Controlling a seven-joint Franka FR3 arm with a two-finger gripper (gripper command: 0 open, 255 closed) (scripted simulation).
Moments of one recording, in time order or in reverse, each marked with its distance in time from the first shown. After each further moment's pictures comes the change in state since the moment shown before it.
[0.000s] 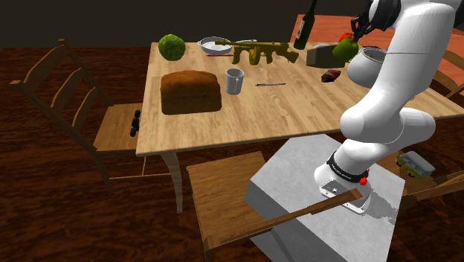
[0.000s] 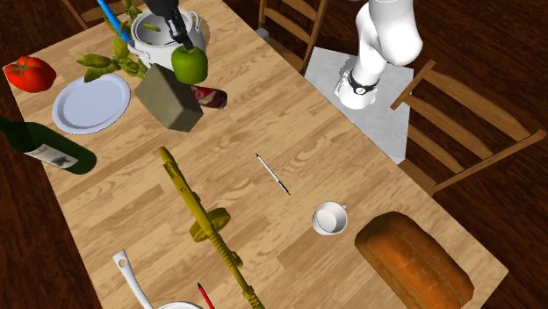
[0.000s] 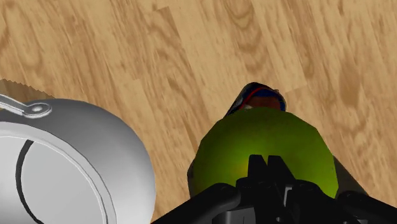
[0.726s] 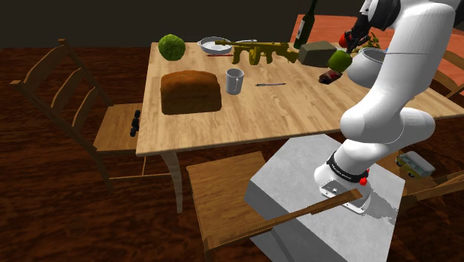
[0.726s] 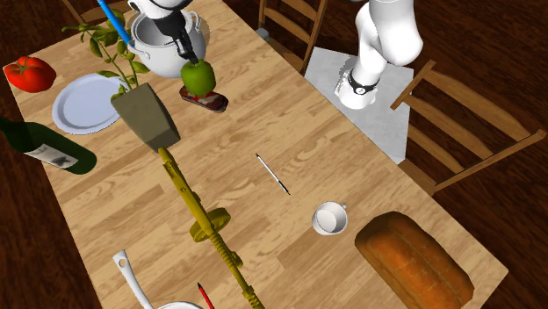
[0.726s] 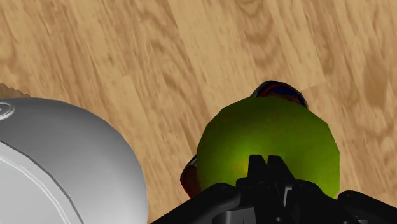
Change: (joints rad) arm 0.020 -0.005 0.003 -0.155 -0.001 0.148 -0.009
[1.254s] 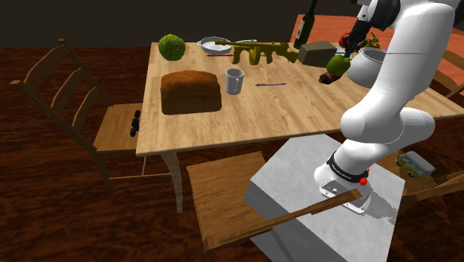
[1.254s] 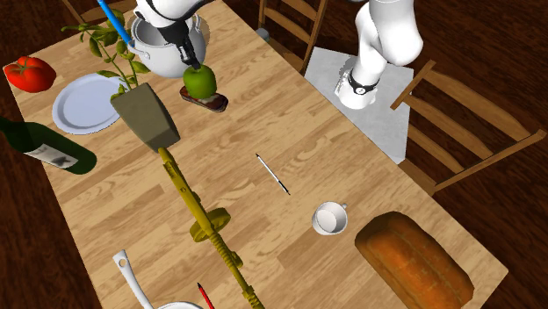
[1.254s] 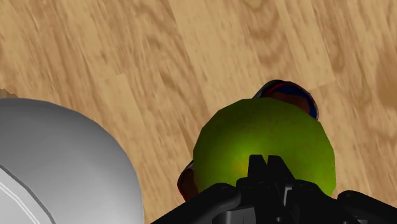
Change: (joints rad) arm 0.007 0.000 0.002 -0.062 0.002 0.063 -0.004
